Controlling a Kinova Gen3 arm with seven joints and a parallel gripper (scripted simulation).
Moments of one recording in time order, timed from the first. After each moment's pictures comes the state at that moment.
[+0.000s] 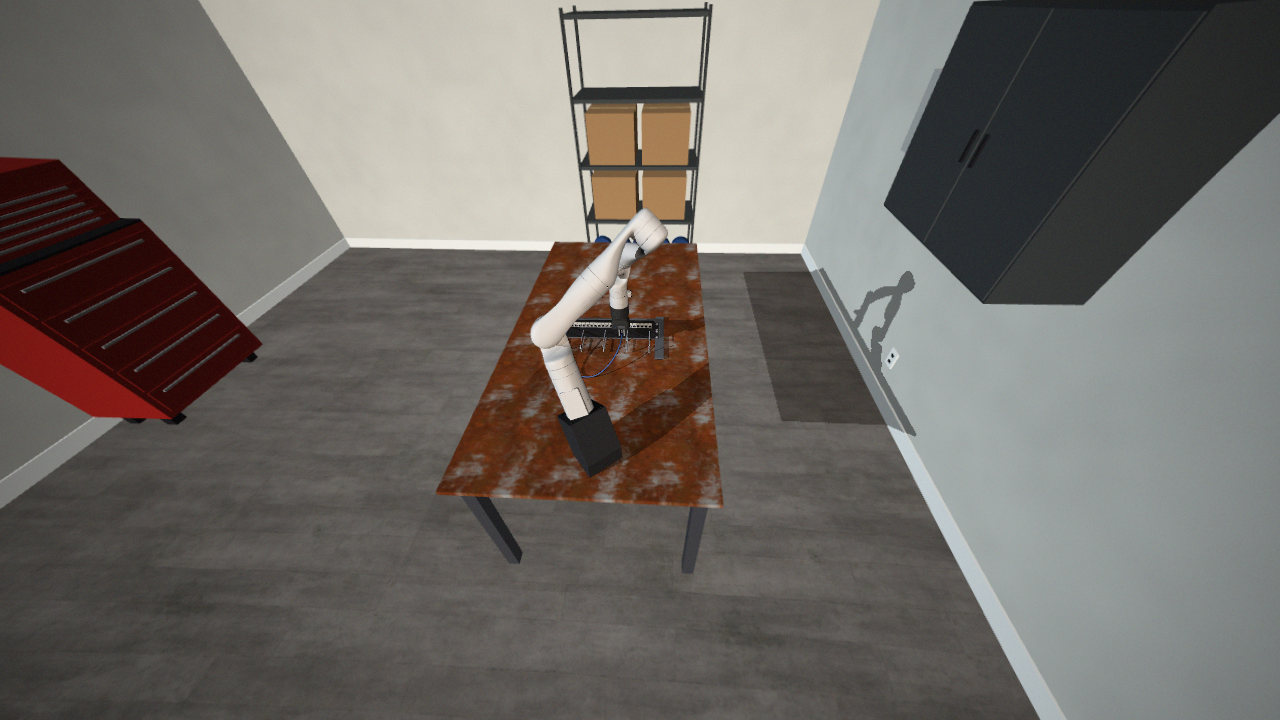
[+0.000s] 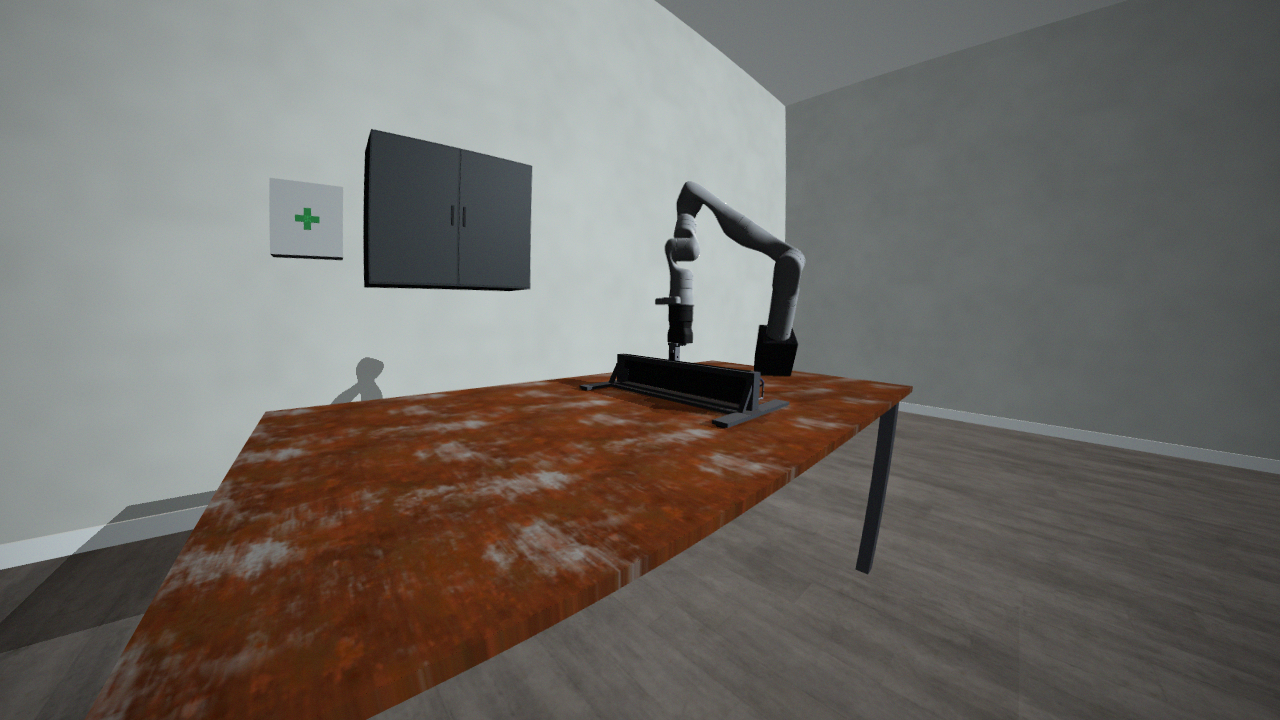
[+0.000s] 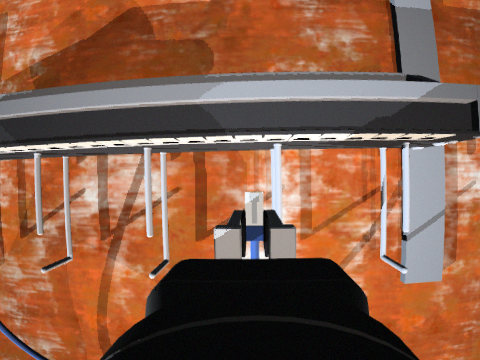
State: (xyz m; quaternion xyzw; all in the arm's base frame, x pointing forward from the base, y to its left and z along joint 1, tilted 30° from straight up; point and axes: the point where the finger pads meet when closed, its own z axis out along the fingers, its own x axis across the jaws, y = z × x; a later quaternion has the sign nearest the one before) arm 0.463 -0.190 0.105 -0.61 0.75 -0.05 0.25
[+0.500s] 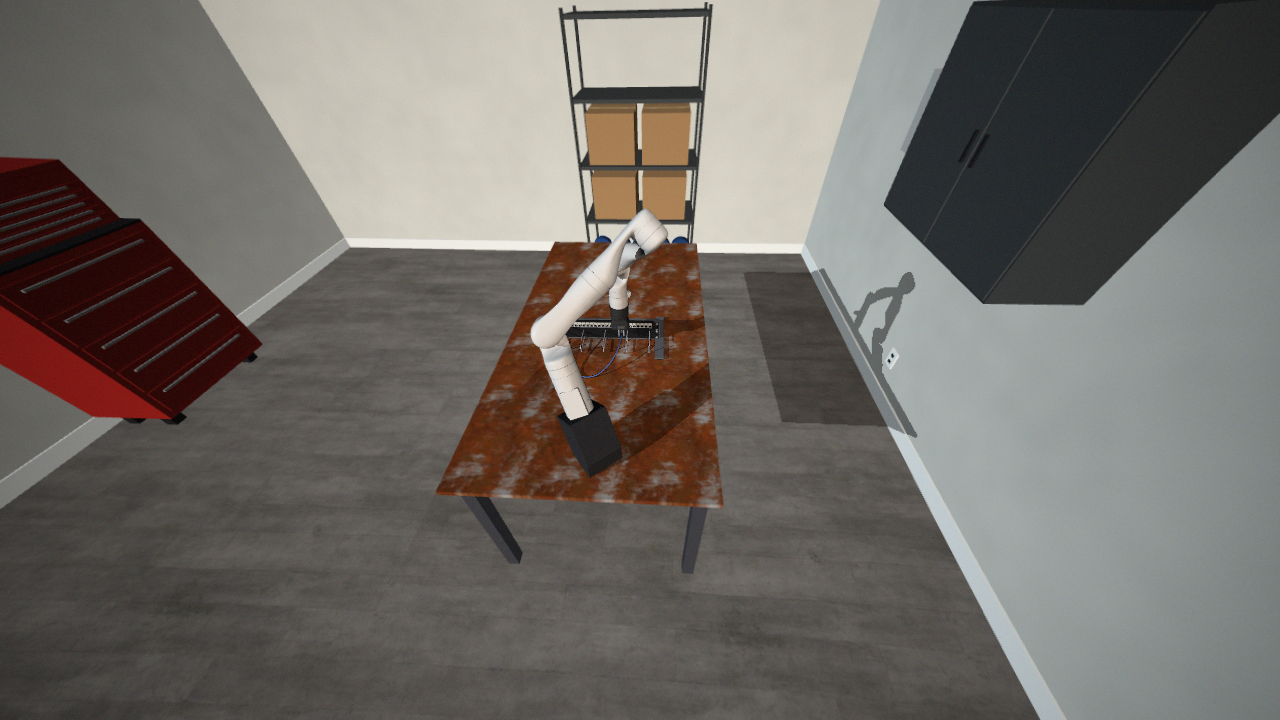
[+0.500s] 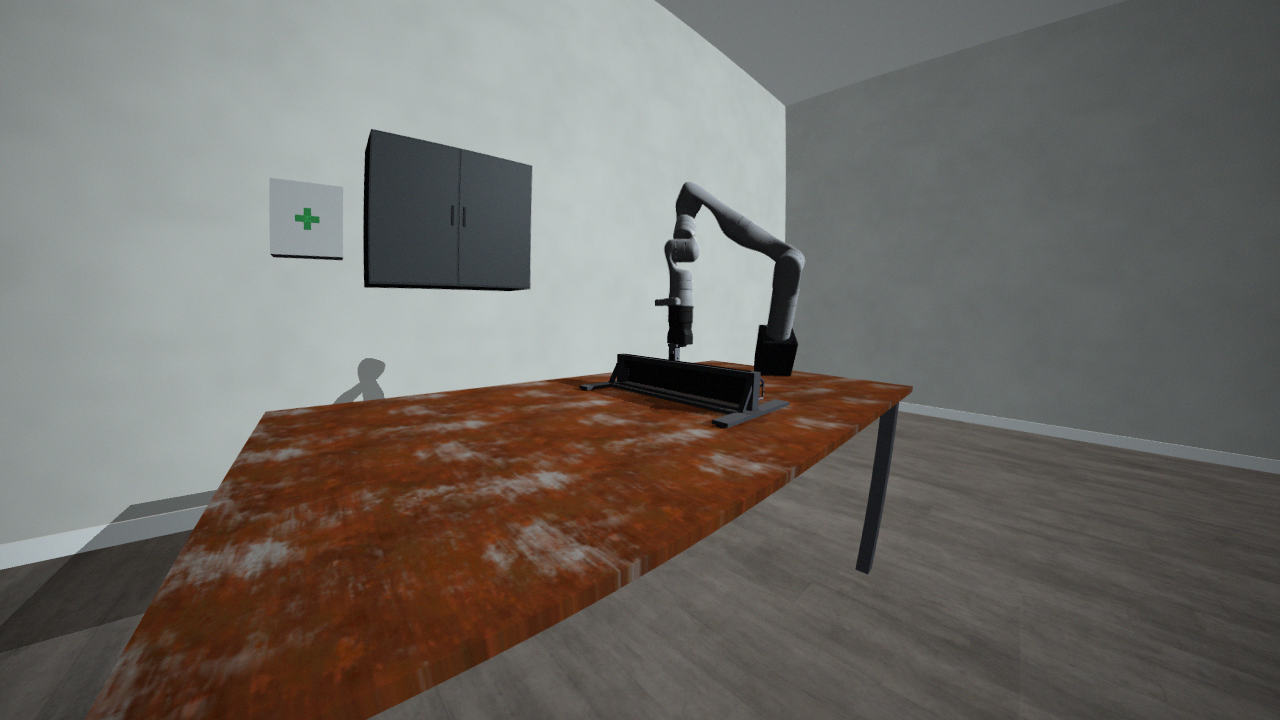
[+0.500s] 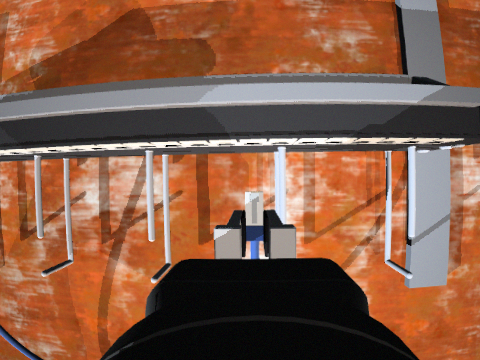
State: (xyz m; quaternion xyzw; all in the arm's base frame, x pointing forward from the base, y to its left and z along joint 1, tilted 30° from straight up) arm 0.467 -0.187 0.104 -0.62 0.75 -0.05 0.25
